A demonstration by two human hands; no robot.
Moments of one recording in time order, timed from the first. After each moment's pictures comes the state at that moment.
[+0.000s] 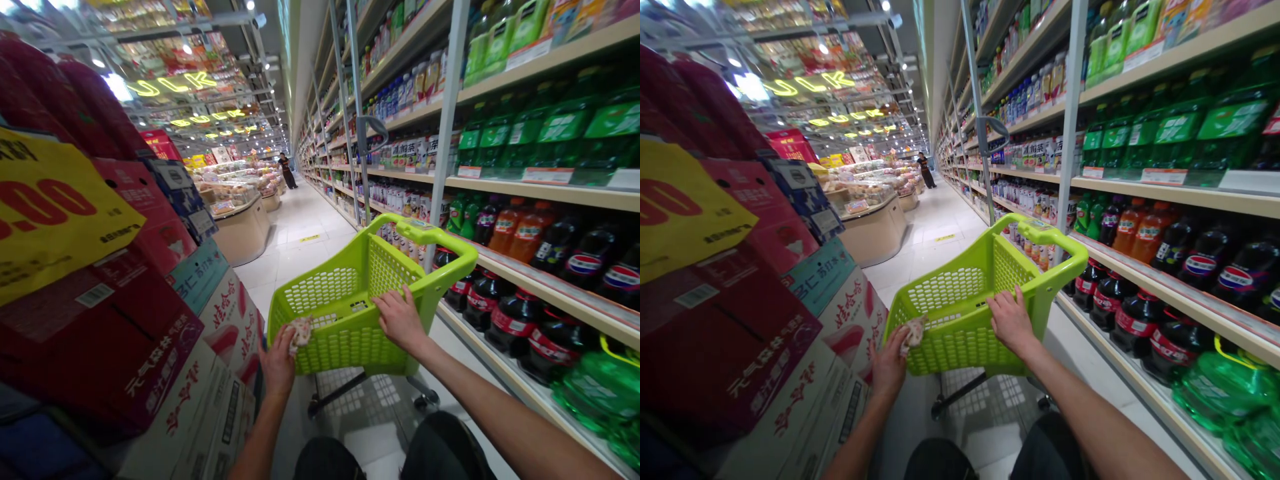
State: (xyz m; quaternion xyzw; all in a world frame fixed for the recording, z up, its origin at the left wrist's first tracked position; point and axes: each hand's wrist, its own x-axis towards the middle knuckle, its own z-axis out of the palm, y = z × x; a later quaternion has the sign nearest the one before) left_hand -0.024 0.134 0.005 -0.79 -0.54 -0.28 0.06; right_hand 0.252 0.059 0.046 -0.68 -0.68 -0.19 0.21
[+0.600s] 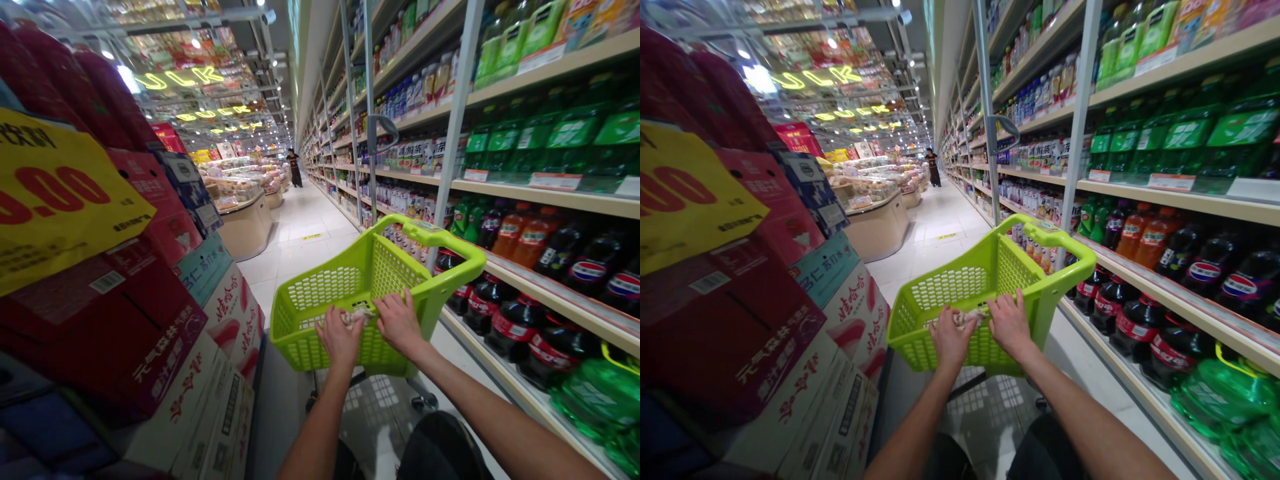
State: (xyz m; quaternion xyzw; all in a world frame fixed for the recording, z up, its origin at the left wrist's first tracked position) left_hand 0.103 0.097 0.026 -0.73 -0.57 -0.36 -0.07; right_hand 0.237 0.057 0.045 -0.70 -0.66 -0.20 0.19
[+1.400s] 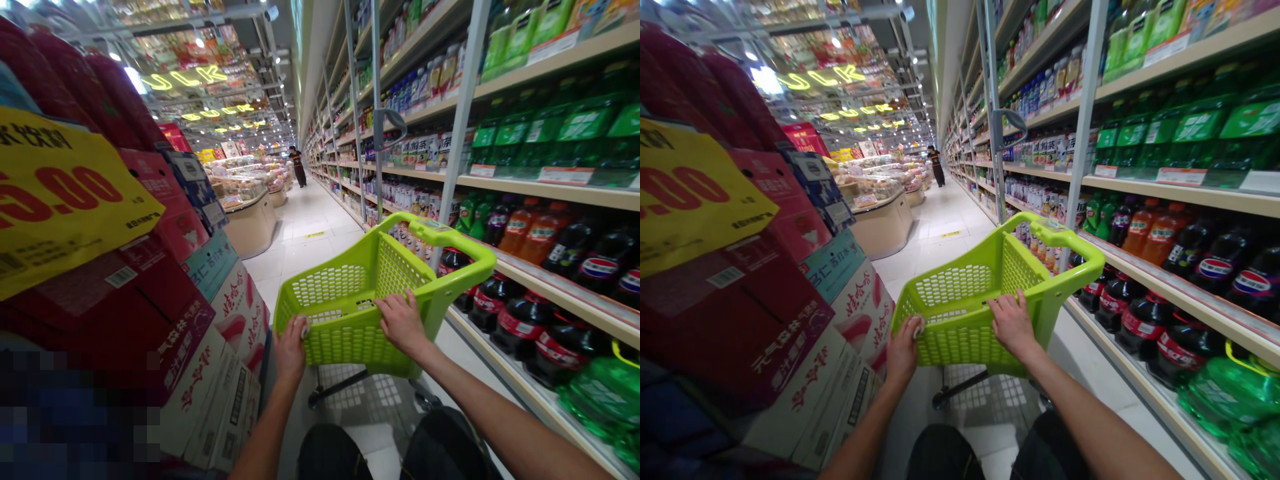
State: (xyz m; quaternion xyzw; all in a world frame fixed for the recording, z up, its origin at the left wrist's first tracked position) left_hand -0.022 0.130 0.003 -0.80 -0.54 -0.28 0.03; right_hand 0.232 0.051 0.041 -0.68 -0.68 -0.19 0.21
